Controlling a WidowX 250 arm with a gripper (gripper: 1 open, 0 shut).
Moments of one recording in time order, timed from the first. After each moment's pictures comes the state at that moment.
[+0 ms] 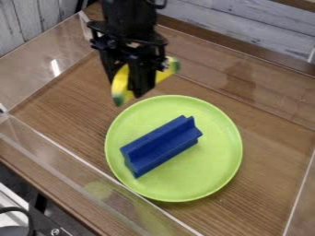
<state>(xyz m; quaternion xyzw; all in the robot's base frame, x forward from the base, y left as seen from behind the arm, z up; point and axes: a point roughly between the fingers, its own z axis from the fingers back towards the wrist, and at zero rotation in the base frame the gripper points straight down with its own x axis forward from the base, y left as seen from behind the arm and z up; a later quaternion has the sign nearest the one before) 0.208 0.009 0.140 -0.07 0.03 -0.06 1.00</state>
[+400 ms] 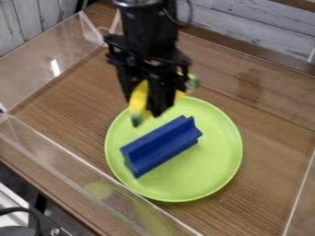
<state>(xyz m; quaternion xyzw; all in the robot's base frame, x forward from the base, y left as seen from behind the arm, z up) 0.197 -0.022 0.133 -0.07 0.04 -0.07 0.99</state>
